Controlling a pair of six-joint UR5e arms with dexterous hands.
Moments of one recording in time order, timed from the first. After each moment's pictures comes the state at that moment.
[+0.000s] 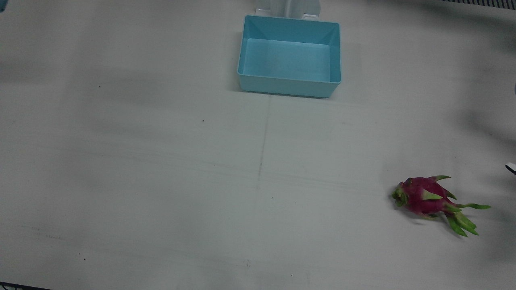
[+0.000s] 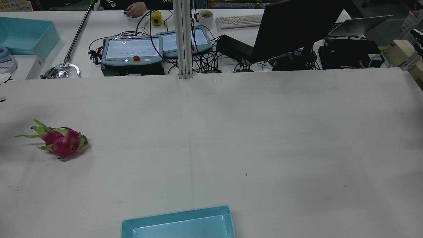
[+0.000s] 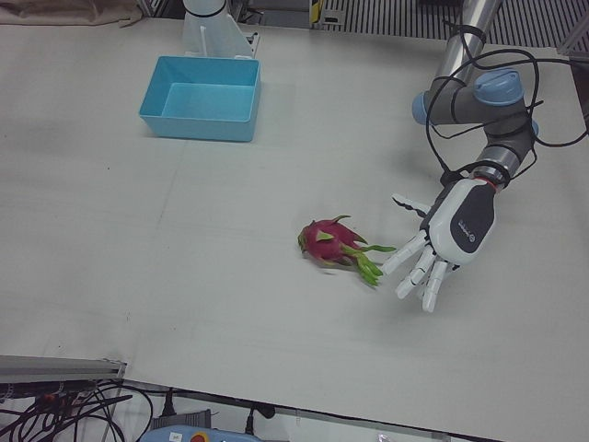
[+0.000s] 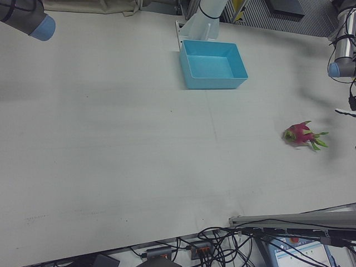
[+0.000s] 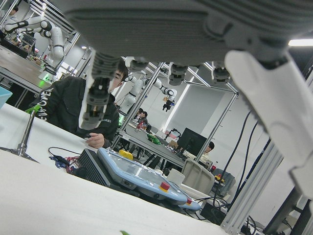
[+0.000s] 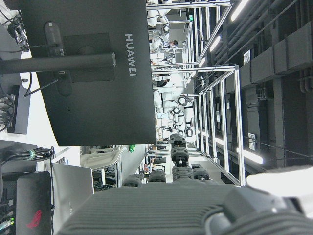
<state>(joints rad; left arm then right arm) -1.15 -1.56 -1.53 -0.43 1.53 1.12 1.44 -1.54 1.60 -3.20 -1.45 0.08</state>
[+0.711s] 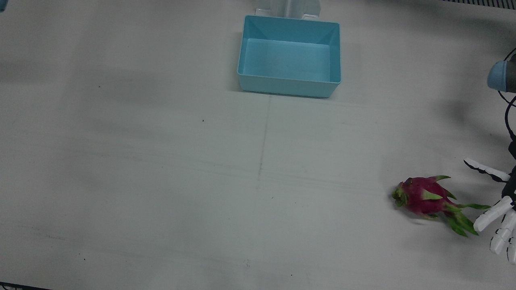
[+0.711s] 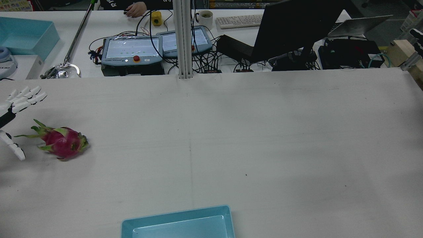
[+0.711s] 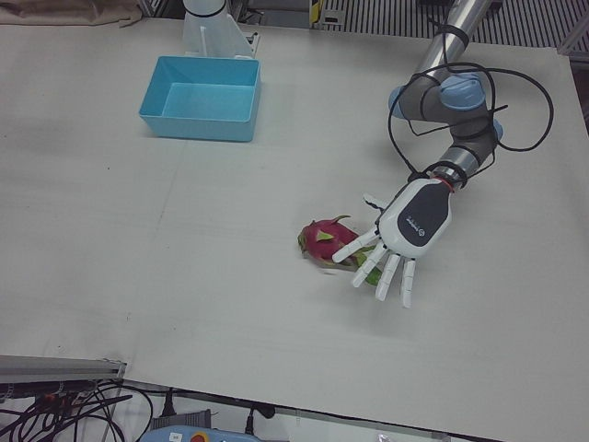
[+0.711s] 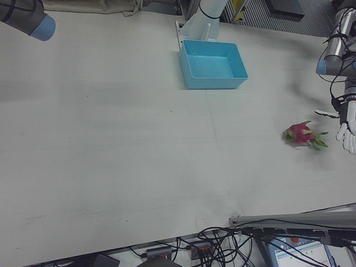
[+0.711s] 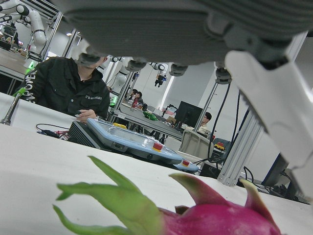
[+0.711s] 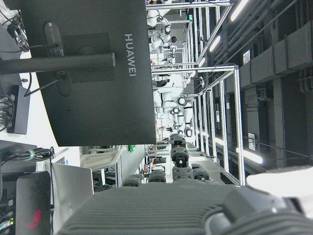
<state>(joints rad) -1.01 -1.56 -1.59 -0.34 1.48 1.29 1.44 -1.54 1.61 -3.20 -1.45 0.08</state>
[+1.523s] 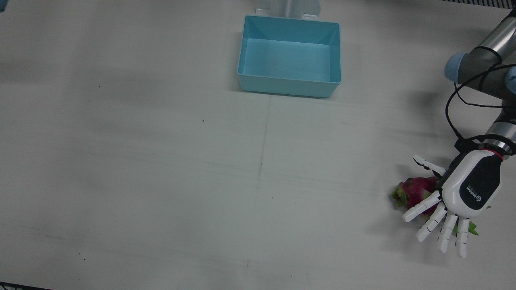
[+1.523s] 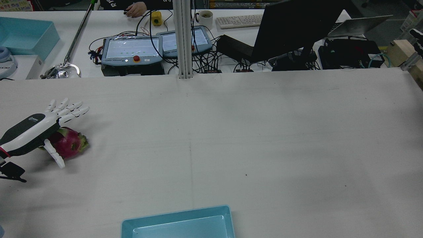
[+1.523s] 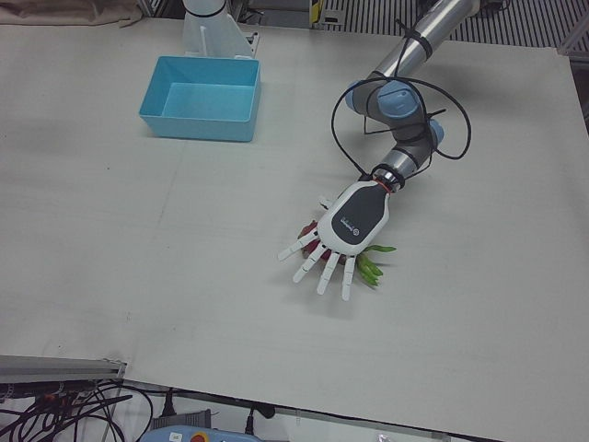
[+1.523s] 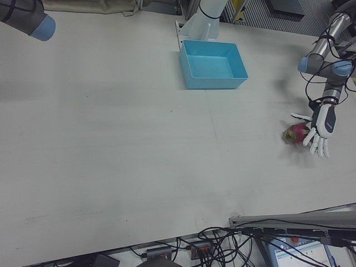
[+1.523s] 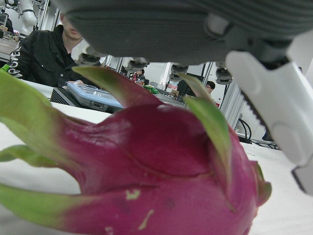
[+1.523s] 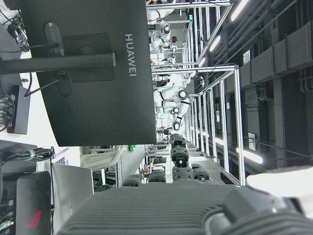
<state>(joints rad) -0.83 -1.67 -1.63 -0.12 1.37 1.43 1.44 -1.54 1.61 -3.20 -1.45 0.08</state>
